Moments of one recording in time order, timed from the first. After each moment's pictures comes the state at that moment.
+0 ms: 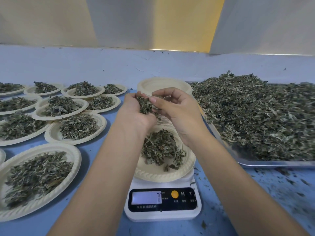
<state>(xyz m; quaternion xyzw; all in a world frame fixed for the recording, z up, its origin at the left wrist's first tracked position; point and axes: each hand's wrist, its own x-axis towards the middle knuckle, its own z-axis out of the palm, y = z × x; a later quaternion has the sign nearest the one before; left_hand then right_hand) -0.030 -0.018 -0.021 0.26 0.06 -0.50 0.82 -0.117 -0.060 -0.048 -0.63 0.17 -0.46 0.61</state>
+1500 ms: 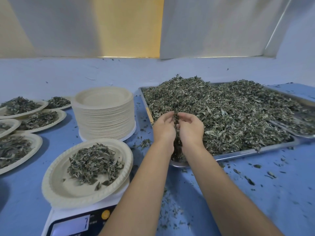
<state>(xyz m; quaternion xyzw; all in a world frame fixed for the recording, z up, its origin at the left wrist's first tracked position) -0.193 -0.133 -0.084 0.53 -0.28 -0.44 0.66 -0.241 -0.163 -0.100 -0.46 0.50 -0.57 0.47</state>
